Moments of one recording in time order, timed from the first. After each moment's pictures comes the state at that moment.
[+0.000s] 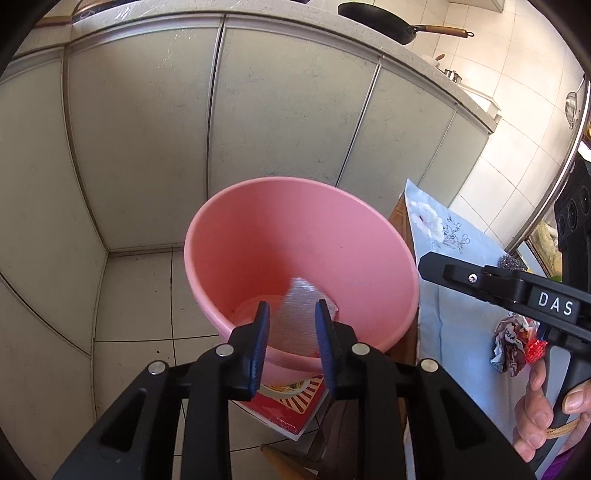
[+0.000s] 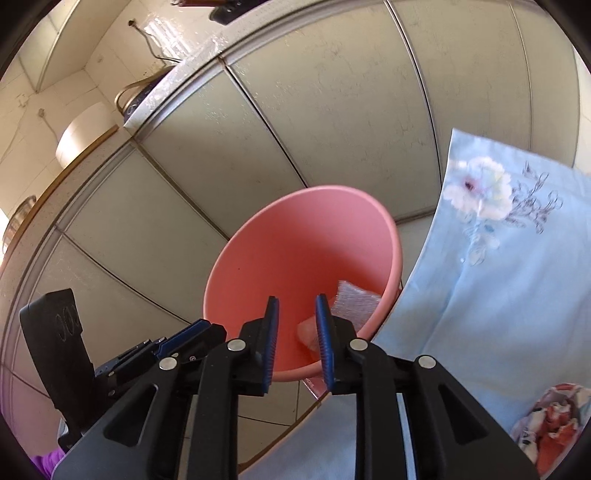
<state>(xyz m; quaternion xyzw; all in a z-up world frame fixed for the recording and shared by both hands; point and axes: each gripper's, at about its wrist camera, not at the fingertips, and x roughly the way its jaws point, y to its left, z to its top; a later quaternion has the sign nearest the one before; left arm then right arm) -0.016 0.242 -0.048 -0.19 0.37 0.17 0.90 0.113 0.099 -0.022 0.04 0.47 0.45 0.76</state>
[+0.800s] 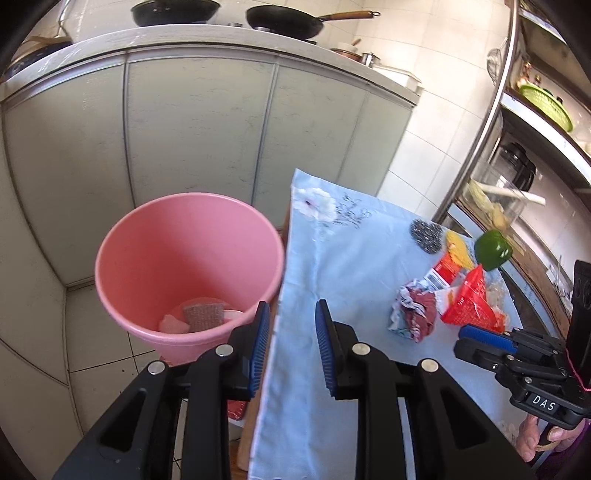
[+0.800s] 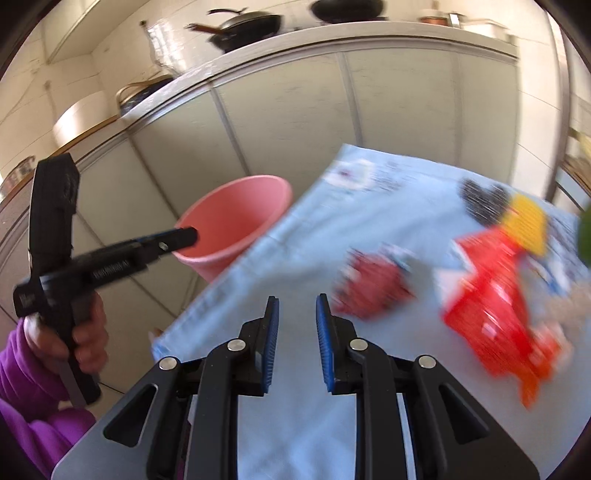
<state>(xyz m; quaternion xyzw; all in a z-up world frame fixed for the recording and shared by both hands) -0.015 0.148 -0.005 -0.14 0.36 0.05 0.92 0.034 -0.089 0.003 -0.02 0.41 0.37 0.83</state>
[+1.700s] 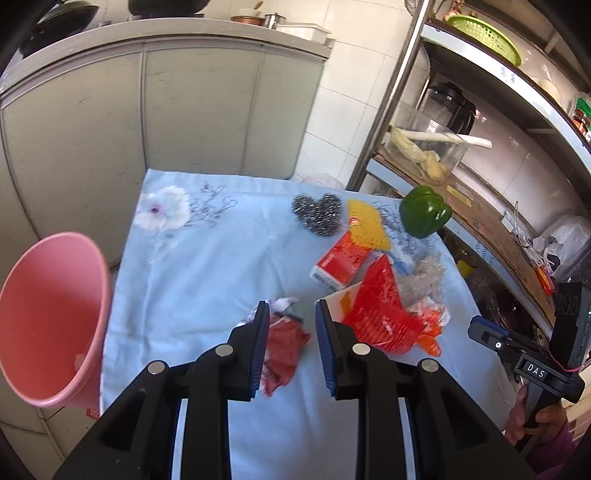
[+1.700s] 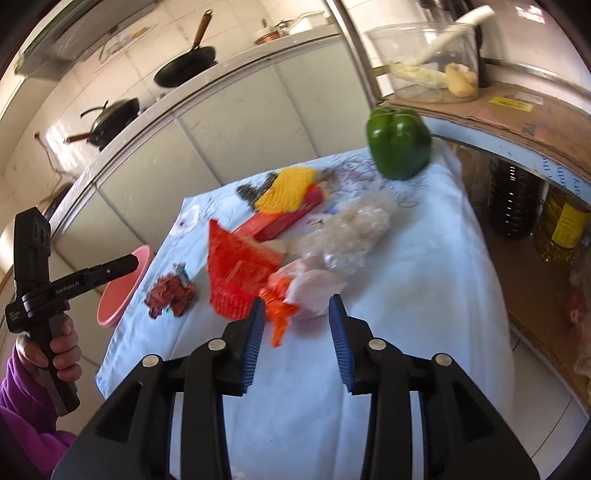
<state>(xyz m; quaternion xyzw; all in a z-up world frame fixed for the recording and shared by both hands) 0.084 0.019 0.003 -0.08 0.41 -0.10 0.90 0.058 -0.286 -0.019 0.14 0.40 0.19 0.89</state>
